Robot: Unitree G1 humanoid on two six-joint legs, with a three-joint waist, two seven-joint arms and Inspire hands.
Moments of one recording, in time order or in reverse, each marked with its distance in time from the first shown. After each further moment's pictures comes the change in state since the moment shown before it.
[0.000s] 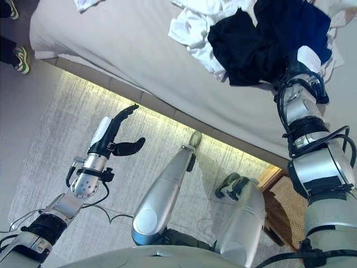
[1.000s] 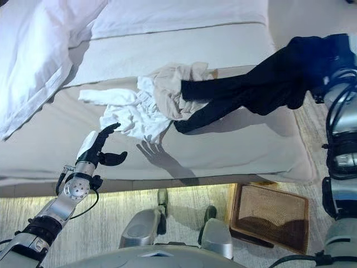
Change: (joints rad) left arm -0.015 -0.004 0.062 0.161 0.001 0.207 -0.069; right arm 0.273 -0.245 -0.358 -0.292 0.171 -0.097 0.073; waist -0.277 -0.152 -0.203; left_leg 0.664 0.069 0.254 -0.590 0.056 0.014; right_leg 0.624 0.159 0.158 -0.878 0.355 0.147
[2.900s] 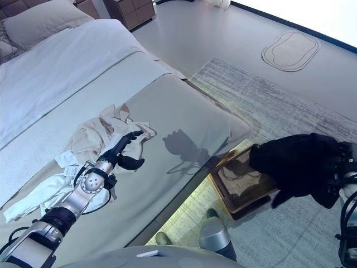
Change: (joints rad) left arm -0.094 -0.057 -0.123 0.079 0.001 0.015 -0.145; right arm 0.778 0.200 -0.358 -0.144 0.072 -0.040 0.068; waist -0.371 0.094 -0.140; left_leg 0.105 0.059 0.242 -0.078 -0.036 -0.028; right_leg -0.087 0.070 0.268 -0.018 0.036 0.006
